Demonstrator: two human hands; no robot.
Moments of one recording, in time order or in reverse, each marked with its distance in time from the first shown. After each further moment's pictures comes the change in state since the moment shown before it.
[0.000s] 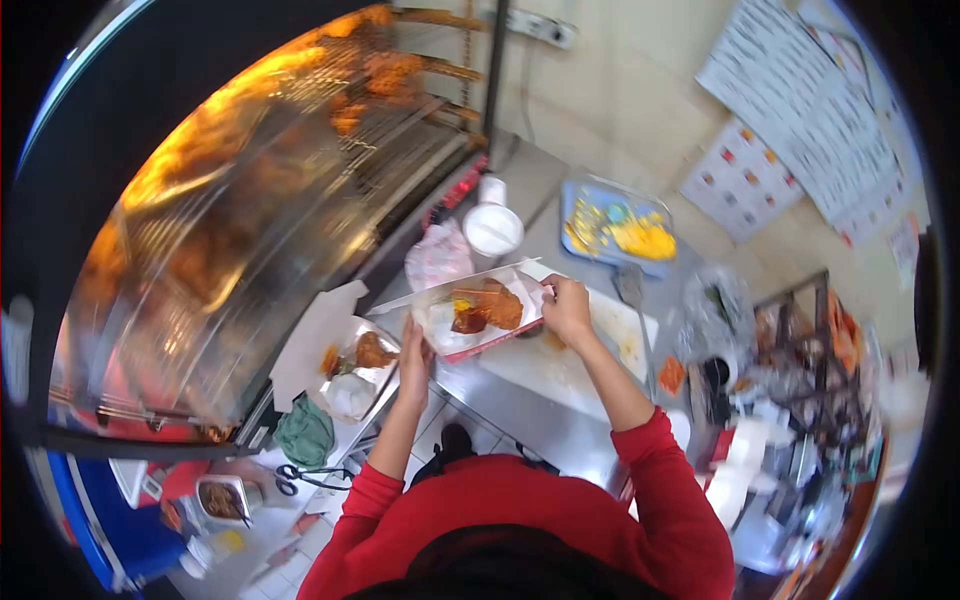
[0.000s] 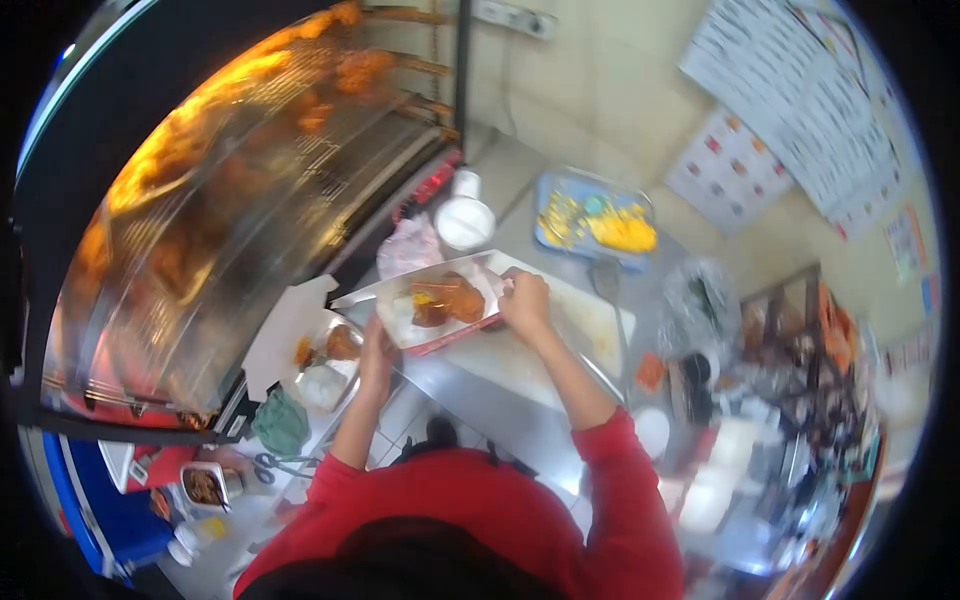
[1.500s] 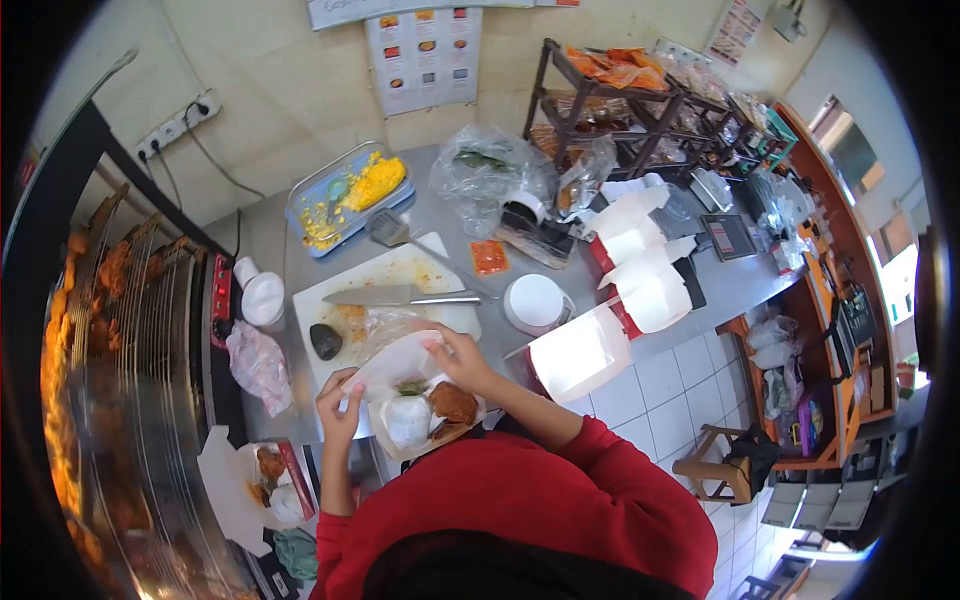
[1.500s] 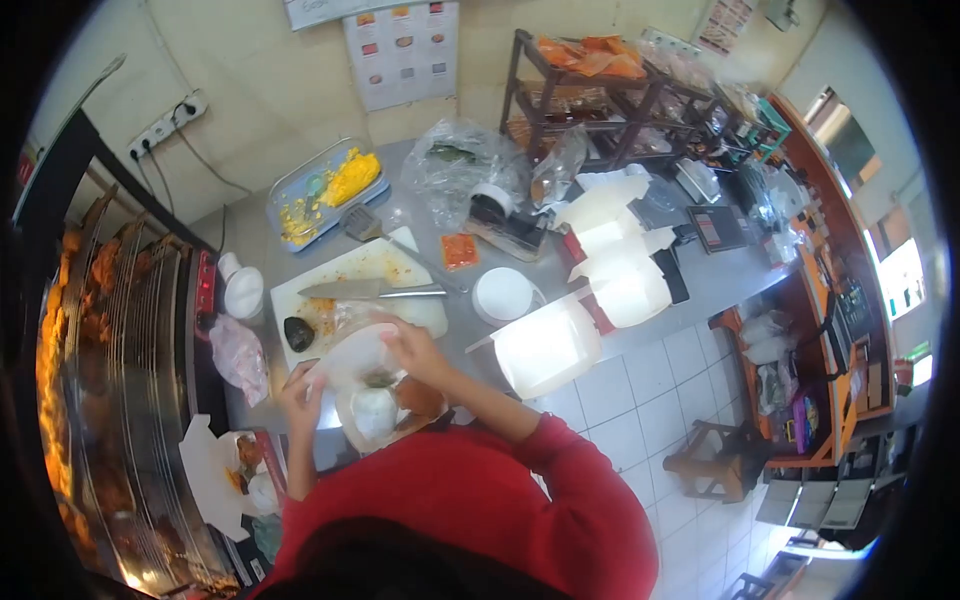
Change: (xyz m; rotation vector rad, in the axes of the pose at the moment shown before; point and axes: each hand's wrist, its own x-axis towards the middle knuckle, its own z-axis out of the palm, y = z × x) left_hand -0.055 -0.031 0.095 0.726 -0.879 0.511; right_hand -0.218 0.072 -0.043 0.827 0.385 0.192
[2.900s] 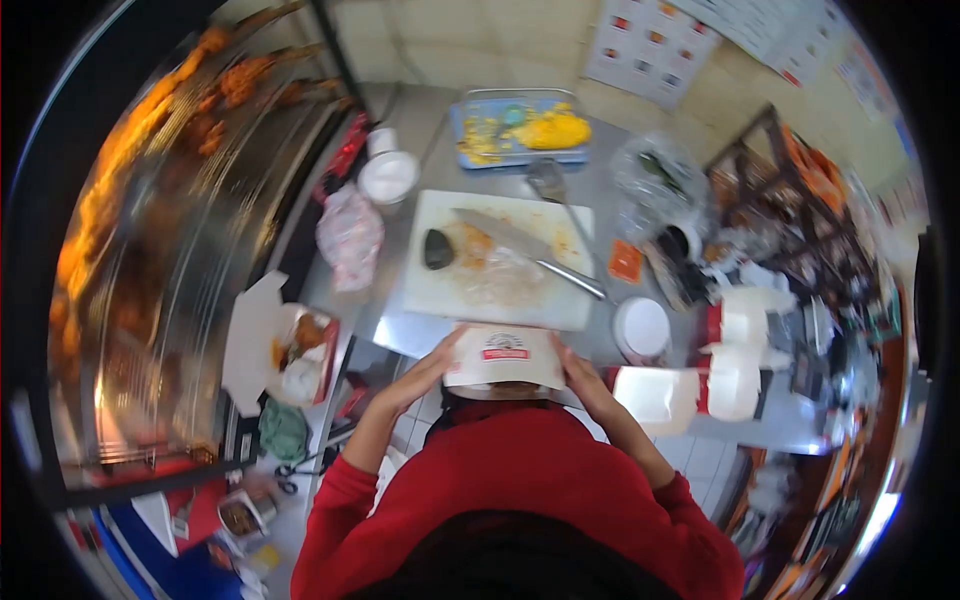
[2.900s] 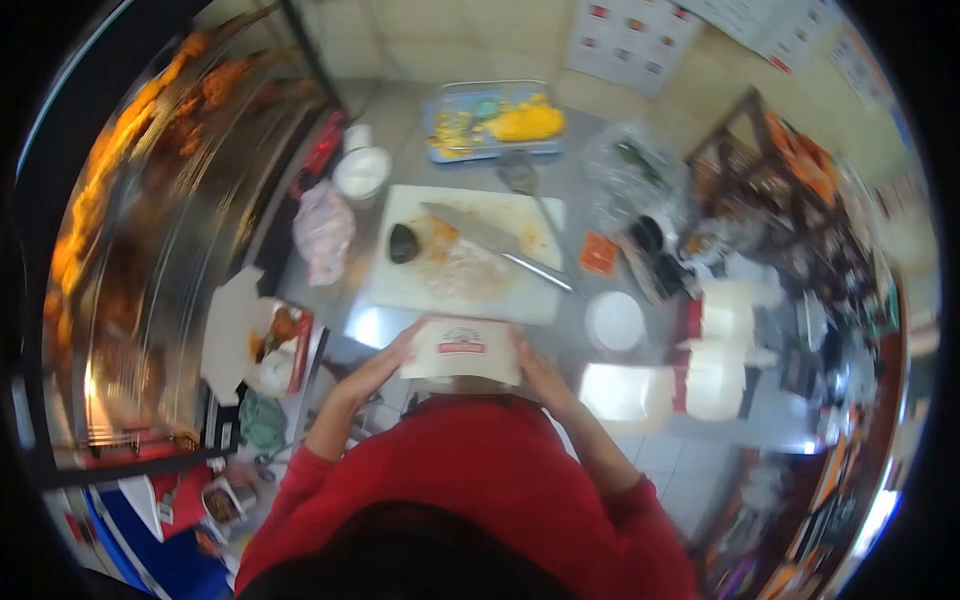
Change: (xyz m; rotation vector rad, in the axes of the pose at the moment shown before) left_hand -0.058 0.002 0.004 -0.452 -0.328 -0.617; right_hand -0.040 0.024 -0.071 0.036 -0.566 0.663
